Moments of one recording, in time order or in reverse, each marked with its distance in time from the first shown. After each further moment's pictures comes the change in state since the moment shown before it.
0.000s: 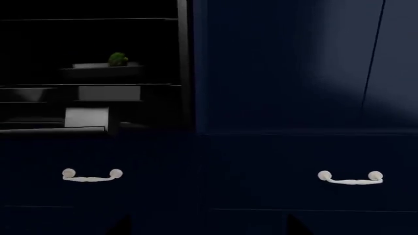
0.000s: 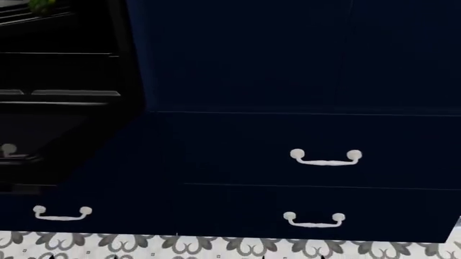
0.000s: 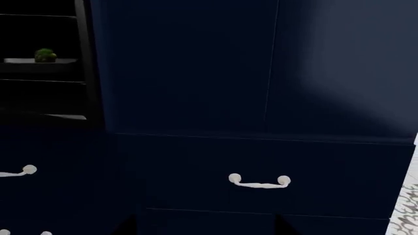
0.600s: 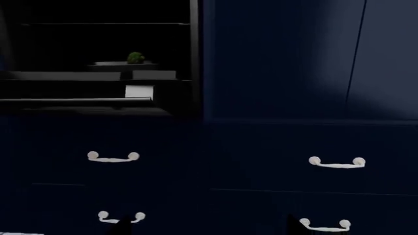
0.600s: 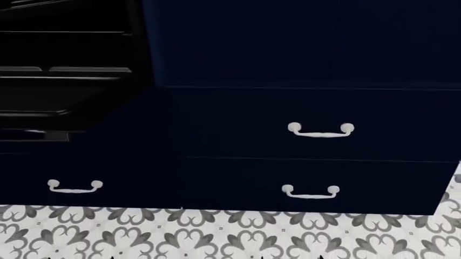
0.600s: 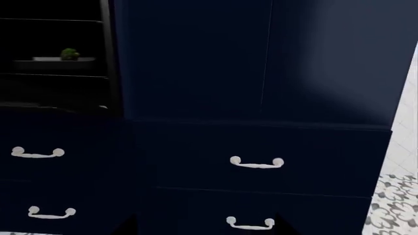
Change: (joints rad) left arm -0.002 -0.024 0.039 -0.019 -0.034 0.030 -0.046; right arm 0.003 0.031 -0.044 0.001 0.035 -0.005 0.024
